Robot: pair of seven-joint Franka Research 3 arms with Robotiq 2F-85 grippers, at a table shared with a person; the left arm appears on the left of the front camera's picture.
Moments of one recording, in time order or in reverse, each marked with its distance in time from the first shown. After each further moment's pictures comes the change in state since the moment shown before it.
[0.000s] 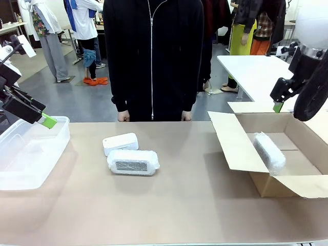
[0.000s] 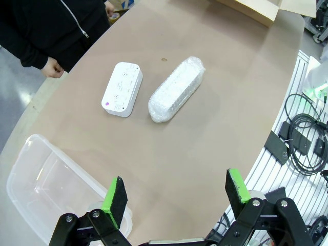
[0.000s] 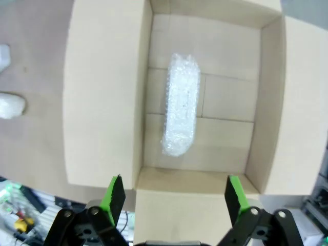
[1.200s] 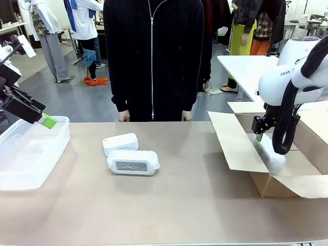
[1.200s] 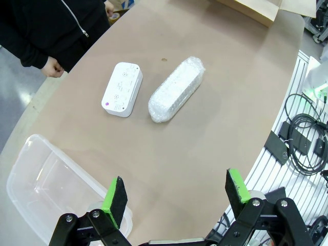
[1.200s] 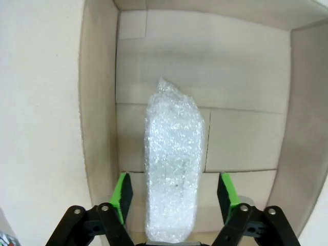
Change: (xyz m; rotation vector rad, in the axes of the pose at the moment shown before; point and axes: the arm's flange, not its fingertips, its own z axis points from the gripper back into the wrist) left arm 0.000 0.000 0.000 0.000 0.000 0.000; right arm 0.049 -0.006 -0.167 -0.045 0.069 -0.052
